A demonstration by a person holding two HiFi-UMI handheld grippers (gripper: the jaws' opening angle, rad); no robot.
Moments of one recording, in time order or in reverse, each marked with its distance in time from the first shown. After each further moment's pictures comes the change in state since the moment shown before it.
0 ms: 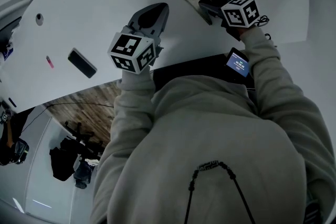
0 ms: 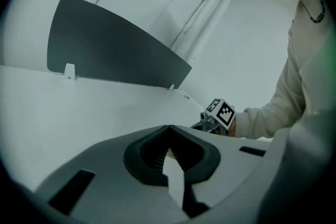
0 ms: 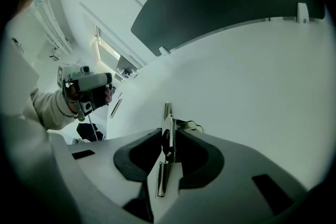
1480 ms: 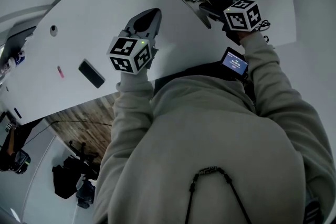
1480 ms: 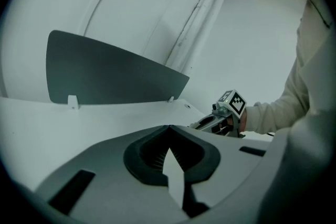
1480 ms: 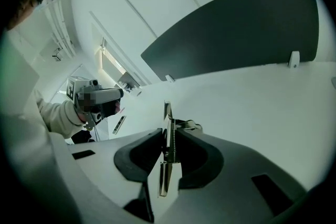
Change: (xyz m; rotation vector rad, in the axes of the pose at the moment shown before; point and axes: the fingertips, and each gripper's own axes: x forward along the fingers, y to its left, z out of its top) left arm -0.037 -0.004 0.059 0.094 -0.060 0.040; right arm -0.068 0.041 0.074 -0.053 -0.156 -0.049
